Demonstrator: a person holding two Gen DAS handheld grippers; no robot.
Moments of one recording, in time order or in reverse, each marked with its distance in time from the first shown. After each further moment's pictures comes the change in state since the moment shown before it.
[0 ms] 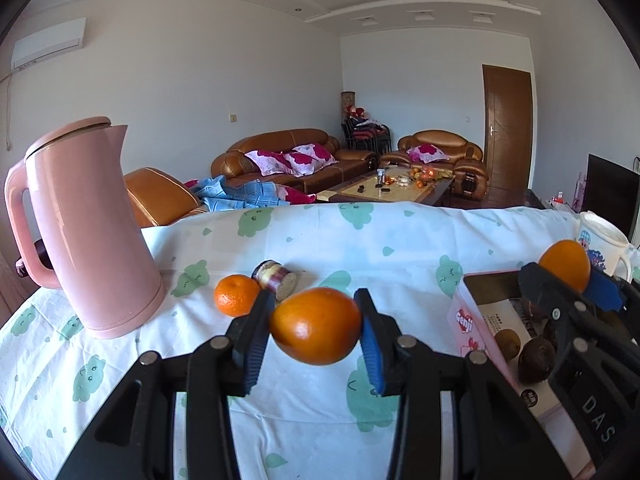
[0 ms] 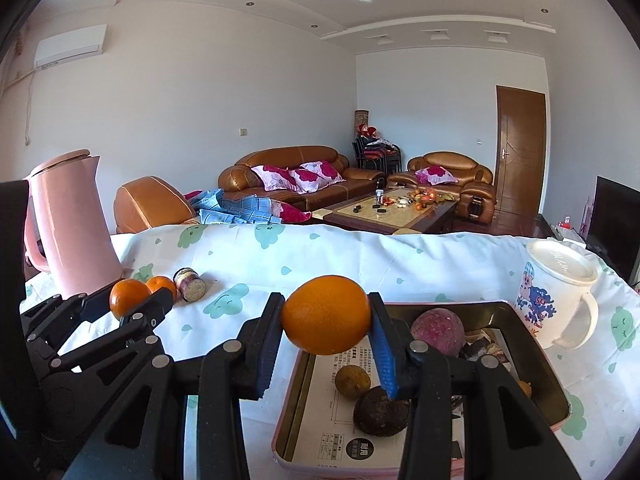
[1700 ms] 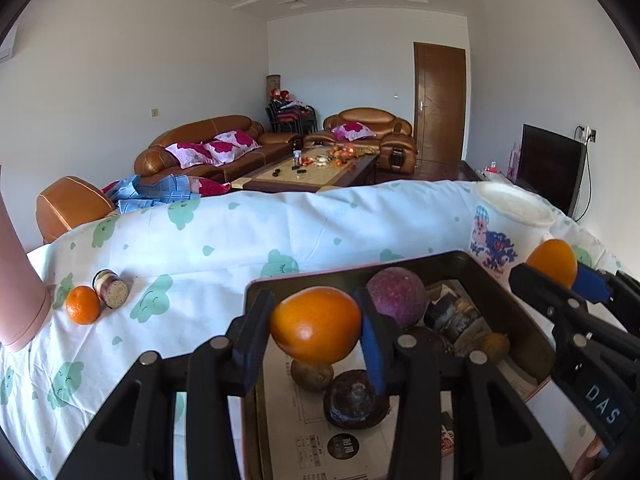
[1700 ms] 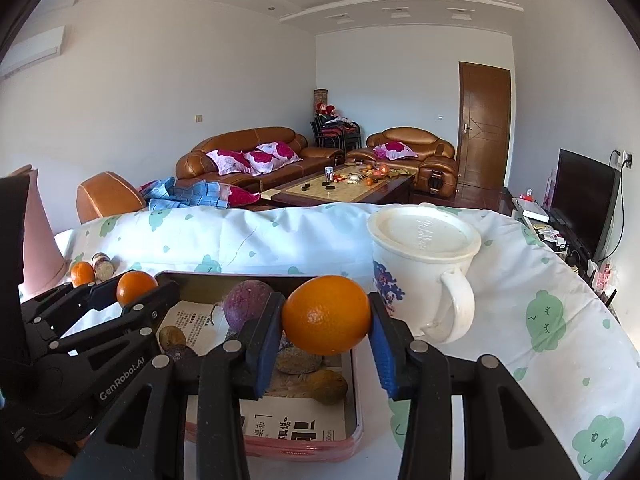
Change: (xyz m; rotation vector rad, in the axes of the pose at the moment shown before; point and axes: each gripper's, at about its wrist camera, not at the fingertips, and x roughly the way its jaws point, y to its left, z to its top) left arm 0.013 -0.140 0.005 0.100 0.076 -0.244; right arm -0.012 -0.138 -0.012 0.057 0.108 -0.107
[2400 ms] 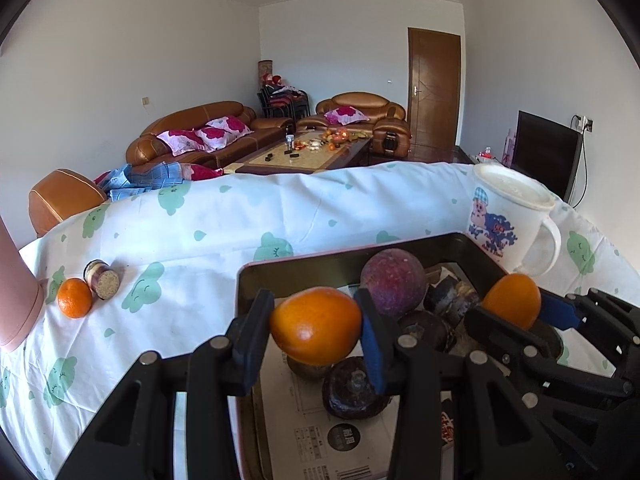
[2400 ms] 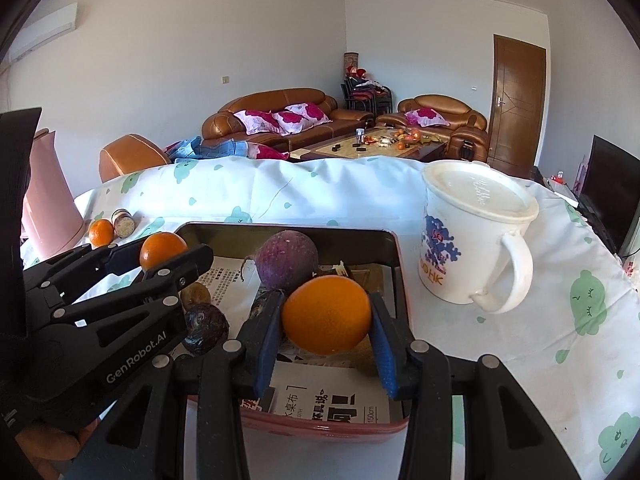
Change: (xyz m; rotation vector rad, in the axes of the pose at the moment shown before) left arm 0.008 0.001 -0.004 0.015 0.062 -0.026; right arm 0.019 0.014 -0.010 -0.038 0.126 0.108
